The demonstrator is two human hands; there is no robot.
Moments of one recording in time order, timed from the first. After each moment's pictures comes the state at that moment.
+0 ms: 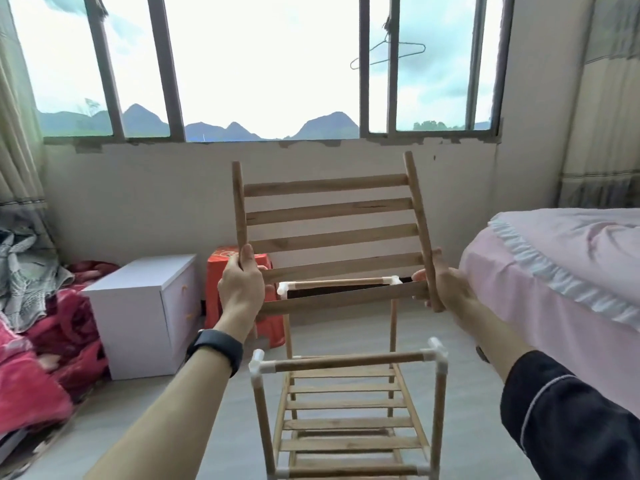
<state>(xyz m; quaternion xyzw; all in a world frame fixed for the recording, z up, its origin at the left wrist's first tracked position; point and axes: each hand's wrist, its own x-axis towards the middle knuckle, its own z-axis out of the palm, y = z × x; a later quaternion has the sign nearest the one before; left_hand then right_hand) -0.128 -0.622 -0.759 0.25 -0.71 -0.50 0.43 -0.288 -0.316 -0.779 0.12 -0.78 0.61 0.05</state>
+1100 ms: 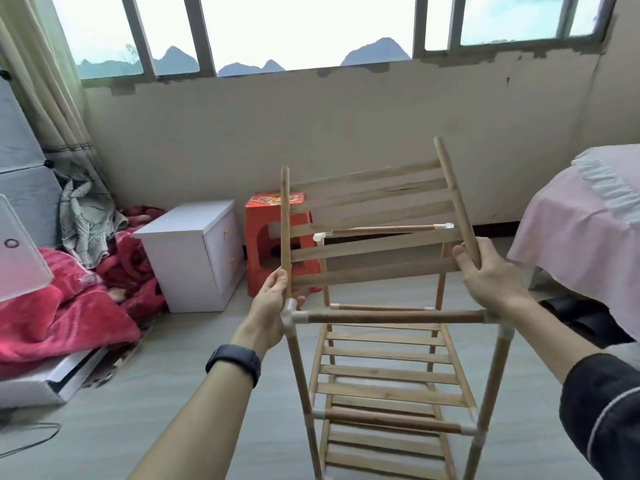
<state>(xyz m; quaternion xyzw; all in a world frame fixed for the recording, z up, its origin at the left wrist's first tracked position) -0.113 -0.644 -0.874 0.27 -0.50 -0.79 0.22 -0.296 -0.342 -0.853 0.21 -0.88 0.43 0.07</state>
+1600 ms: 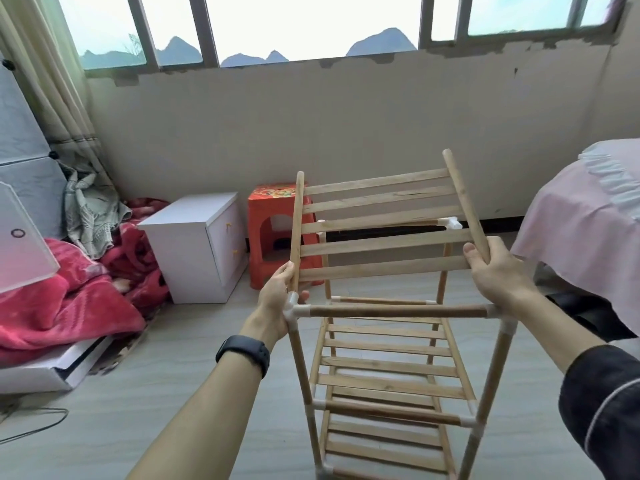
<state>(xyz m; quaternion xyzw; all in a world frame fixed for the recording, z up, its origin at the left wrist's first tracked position) -0.114 -0.632 -0.875 0.27 -0.50 -0.79 0.22 -0.297 -0.335 -0.855 0.17 -0.88 0.43 0.07</state>
